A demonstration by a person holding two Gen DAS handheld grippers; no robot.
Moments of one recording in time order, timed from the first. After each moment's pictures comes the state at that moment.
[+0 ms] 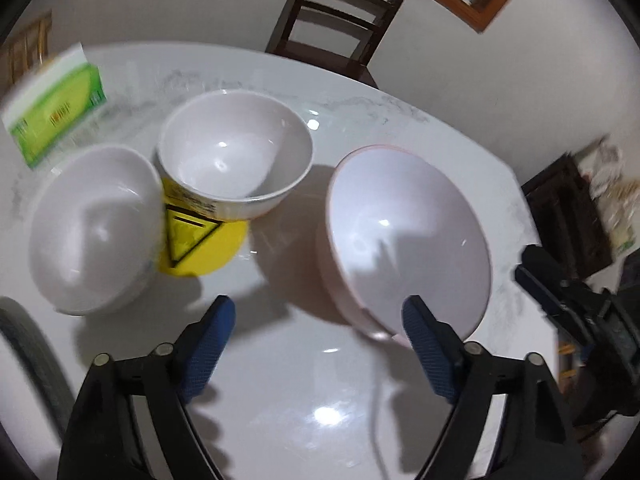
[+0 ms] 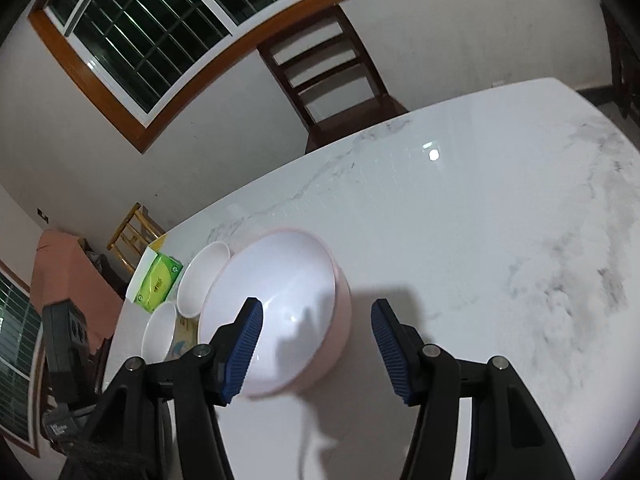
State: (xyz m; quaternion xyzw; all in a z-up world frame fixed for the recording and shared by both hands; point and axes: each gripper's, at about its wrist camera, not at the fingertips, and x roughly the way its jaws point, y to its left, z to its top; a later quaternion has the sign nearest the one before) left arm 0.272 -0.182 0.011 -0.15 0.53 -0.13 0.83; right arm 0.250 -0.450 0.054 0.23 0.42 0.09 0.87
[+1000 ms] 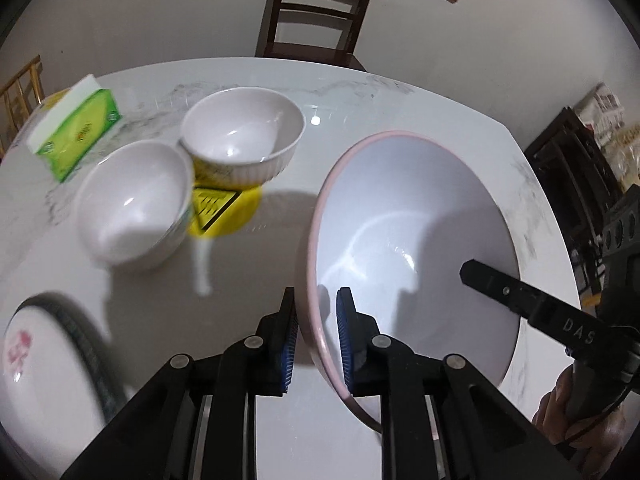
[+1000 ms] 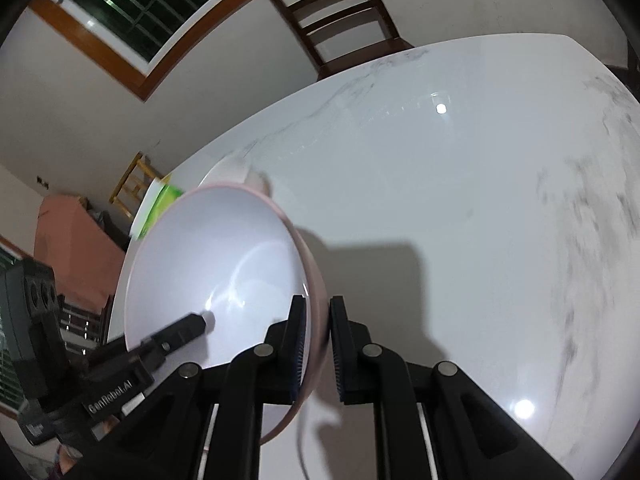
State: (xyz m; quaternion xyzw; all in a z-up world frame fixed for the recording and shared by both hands) left arm 0.205 -0.189 0.036 -0.04 0.52 -0.13 0.84; right arm 0.179 -0.396 0.038 0.22 0.50 0.13 0.83
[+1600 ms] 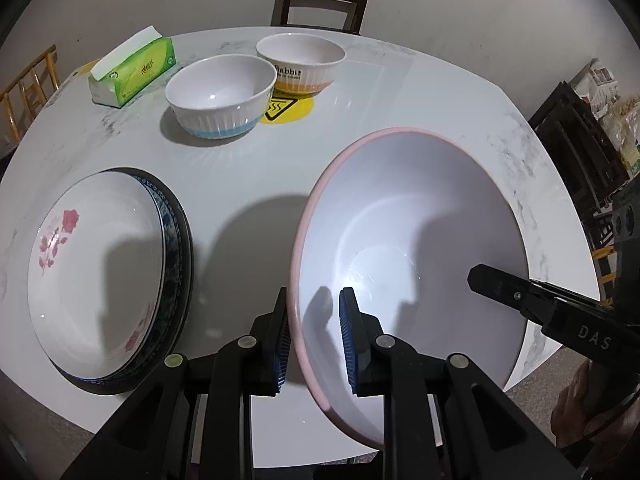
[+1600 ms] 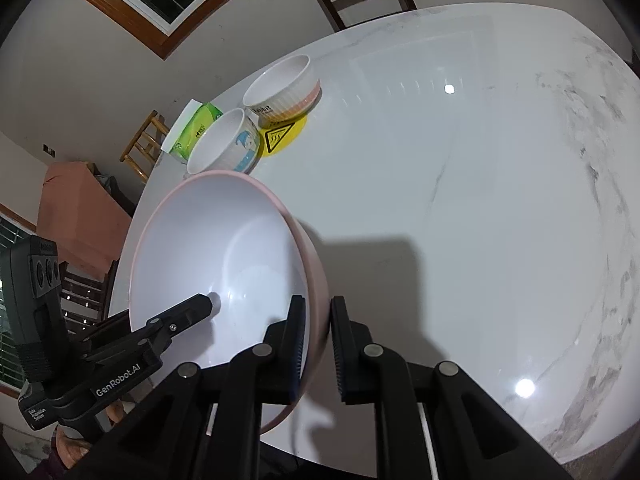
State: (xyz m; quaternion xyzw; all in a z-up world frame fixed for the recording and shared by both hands) left arm 0.080 -0.115 0.003 -0.02 0.54 -0.12 0.83; right arm 0.070 -0.329 0.020 0.20 0.53 0.13 0.81
